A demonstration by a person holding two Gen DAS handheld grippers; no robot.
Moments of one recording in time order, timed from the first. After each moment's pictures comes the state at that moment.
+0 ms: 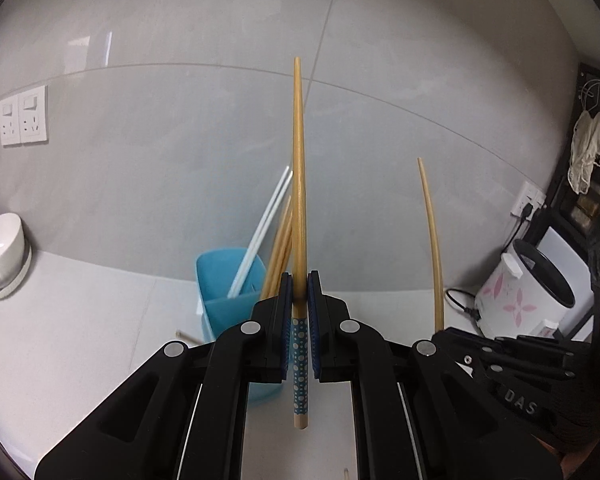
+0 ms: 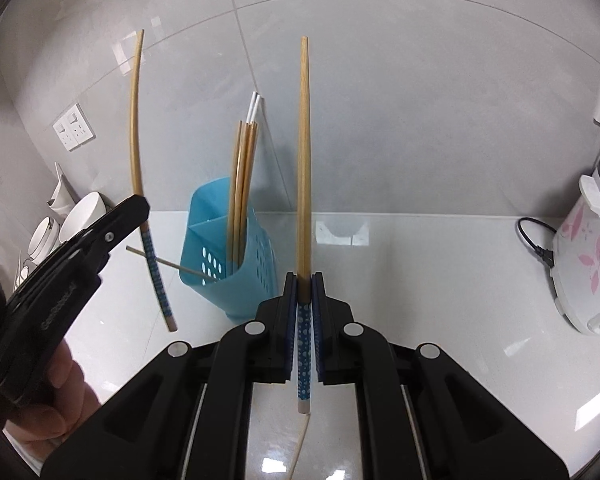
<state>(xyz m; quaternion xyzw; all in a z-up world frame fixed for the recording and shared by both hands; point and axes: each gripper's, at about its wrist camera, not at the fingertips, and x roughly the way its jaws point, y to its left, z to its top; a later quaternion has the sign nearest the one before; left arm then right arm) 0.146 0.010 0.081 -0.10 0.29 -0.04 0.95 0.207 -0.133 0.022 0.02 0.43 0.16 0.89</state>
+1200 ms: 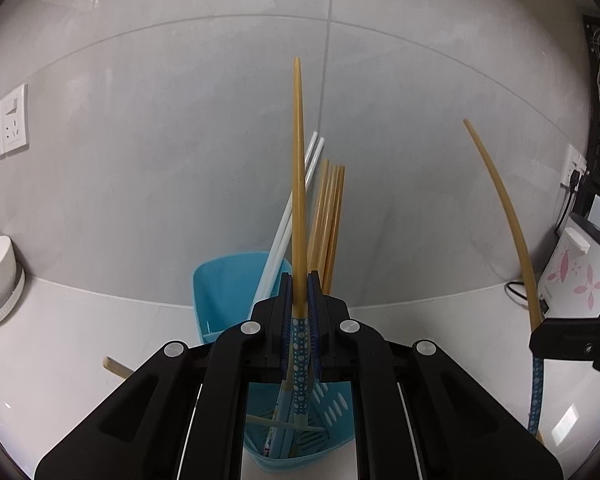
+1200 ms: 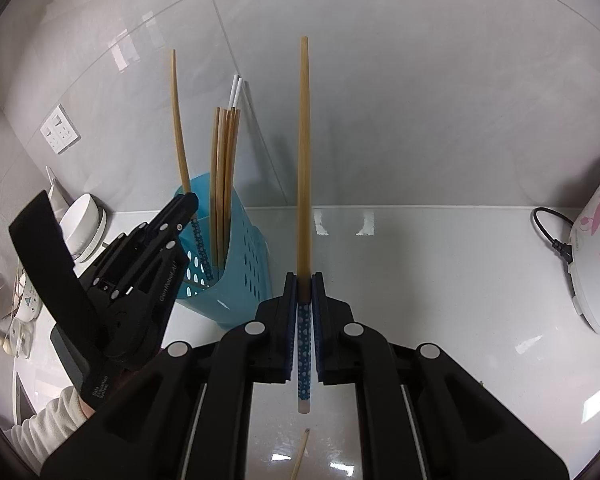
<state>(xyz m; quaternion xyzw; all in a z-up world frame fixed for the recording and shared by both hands) 0.207 0.005 0.001 -0.04 0.26 -0.01 0.96 0.235 -0.136 -0.004 0.03 0.45 0.15 0.88</state>
